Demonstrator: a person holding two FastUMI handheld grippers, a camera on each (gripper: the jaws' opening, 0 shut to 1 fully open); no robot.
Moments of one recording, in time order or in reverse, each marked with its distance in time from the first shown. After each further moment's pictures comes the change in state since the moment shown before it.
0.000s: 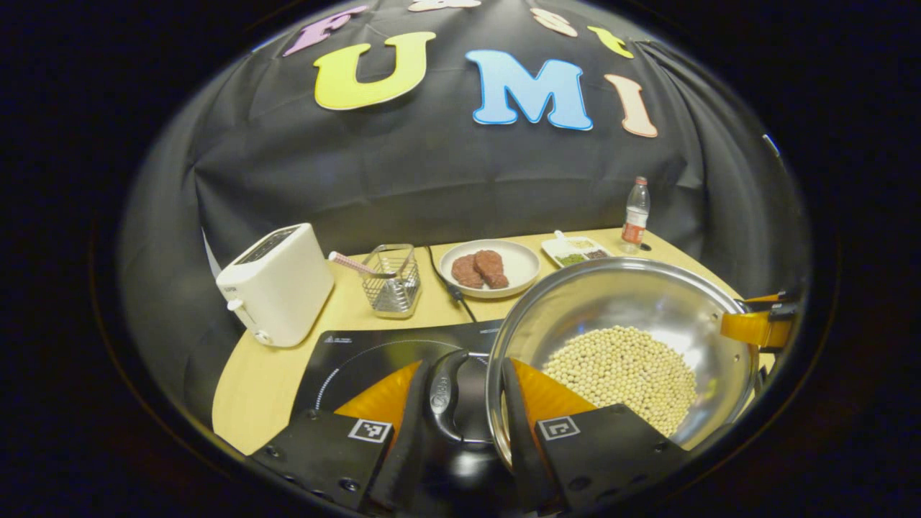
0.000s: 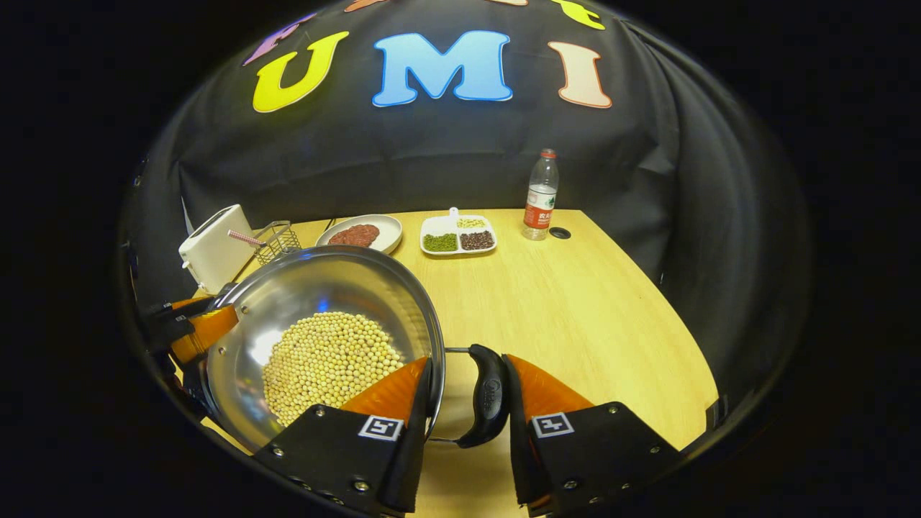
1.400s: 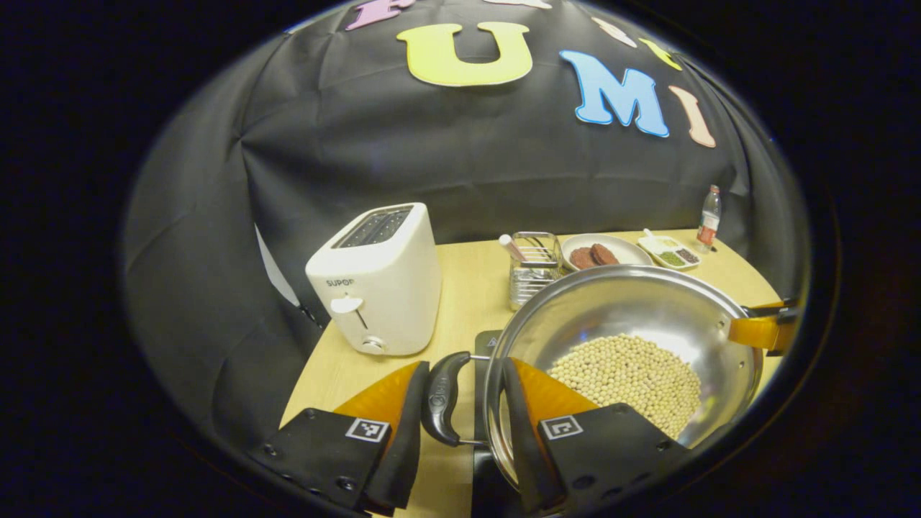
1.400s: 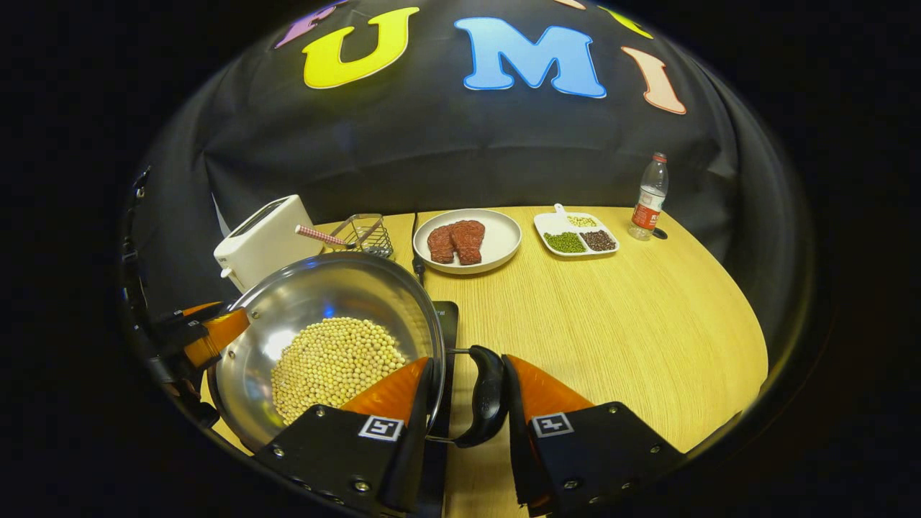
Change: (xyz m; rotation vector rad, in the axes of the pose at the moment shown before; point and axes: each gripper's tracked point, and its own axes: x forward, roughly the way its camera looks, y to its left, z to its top) left arm 0.008 0.200 -0.024 -0.043 0.017 0.142; right arm 0.034 0.190 0.012 -0.013 0.027 0.140
